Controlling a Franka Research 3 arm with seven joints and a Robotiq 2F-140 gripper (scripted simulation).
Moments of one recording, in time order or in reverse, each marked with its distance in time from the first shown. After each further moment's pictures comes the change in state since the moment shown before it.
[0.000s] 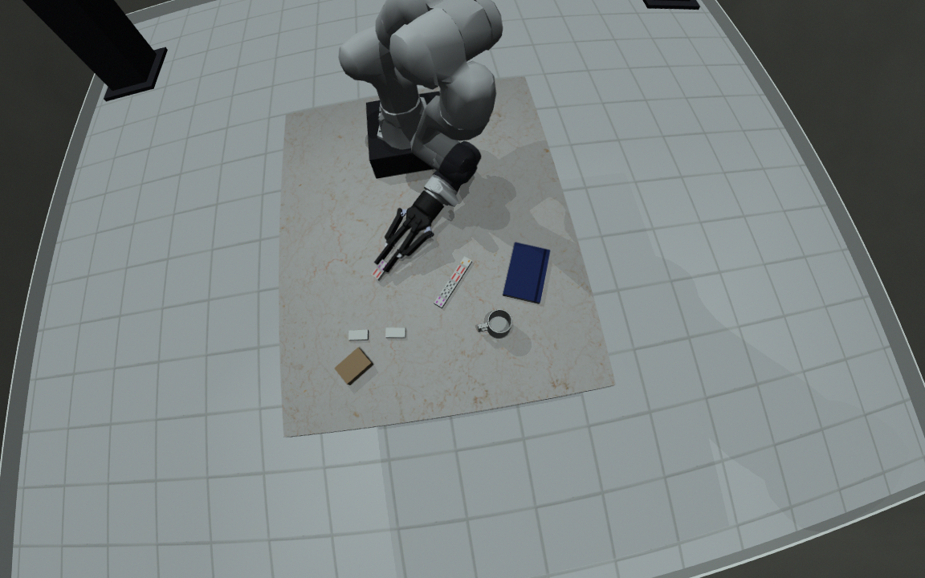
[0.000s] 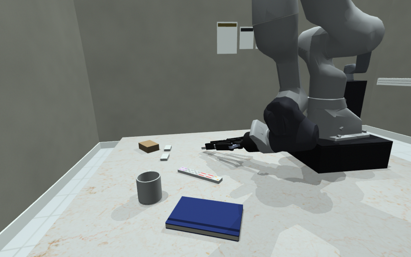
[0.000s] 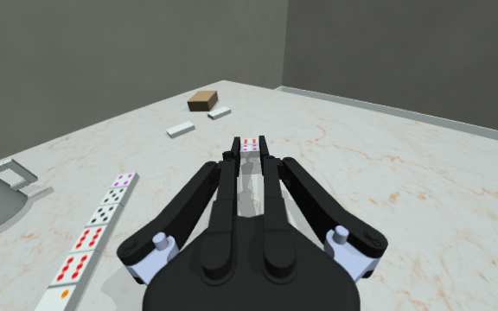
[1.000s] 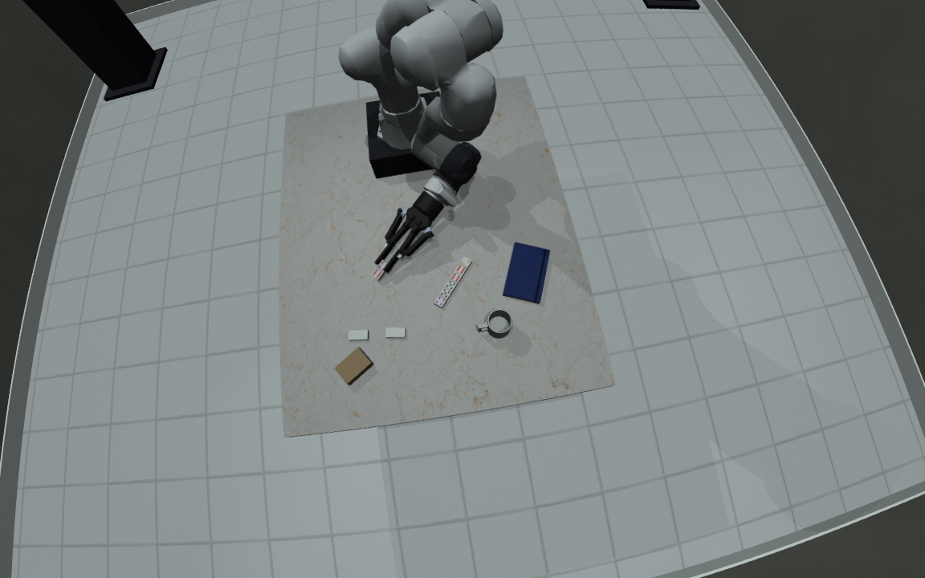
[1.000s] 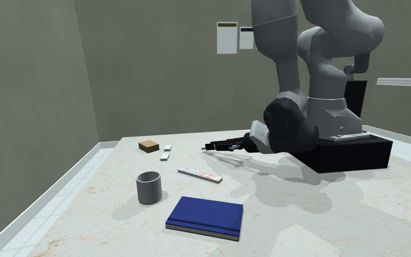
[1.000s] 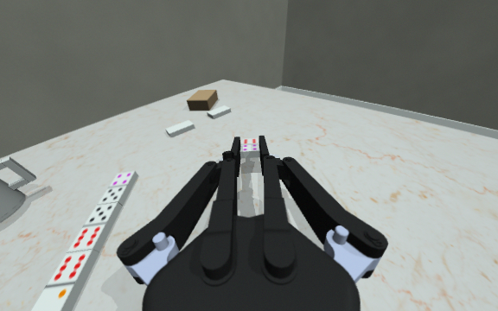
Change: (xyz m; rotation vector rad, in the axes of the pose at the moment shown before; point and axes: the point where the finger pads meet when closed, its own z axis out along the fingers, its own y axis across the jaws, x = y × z) arm -0.002 0.000 0.001 -0.001 0.000 0.000
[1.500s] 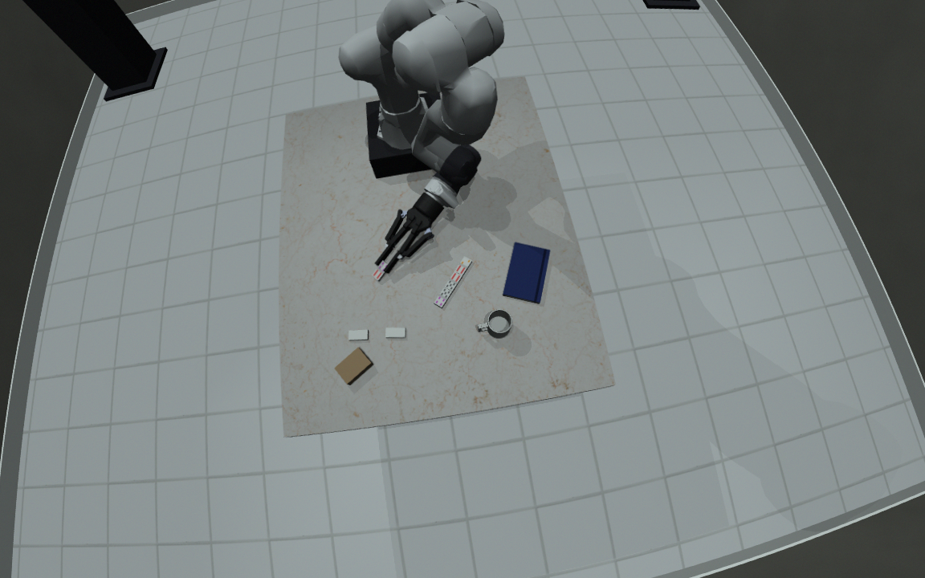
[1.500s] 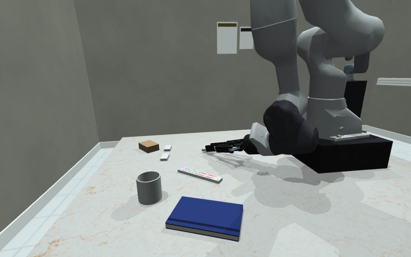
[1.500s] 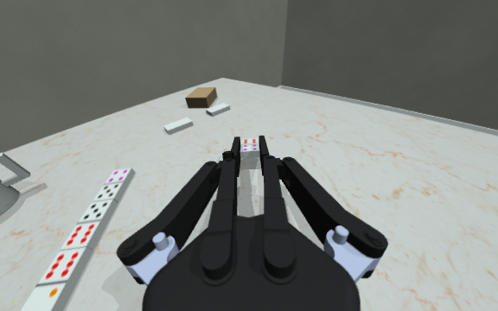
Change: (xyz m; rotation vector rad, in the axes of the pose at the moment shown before) arm -0.007 0.001 0.002 -0.002 0.000 -0.002
